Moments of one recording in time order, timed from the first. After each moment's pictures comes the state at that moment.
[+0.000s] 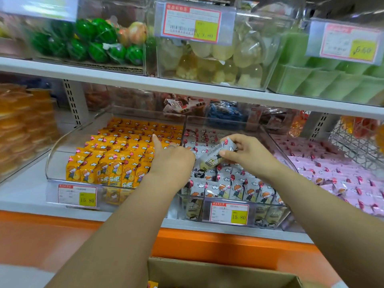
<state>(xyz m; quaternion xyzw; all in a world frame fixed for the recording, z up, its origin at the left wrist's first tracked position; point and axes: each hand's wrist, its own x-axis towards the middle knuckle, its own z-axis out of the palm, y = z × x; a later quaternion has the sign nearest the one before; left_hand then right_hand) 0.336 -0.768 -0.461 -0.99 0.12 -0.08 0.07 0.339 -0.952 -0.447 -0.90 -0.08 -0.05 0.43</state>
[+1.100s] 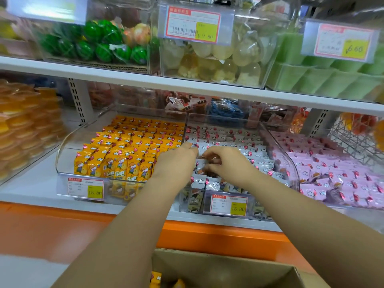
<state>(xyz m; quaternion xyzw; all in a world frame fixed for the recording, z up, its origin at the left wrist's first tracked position) 0.327 -0.765 -0.470 -0.98 0.15 -0.10 -0.05 0.326 -0.913 -0.462 -0.97 -0.14 -0.05 0.21</state>
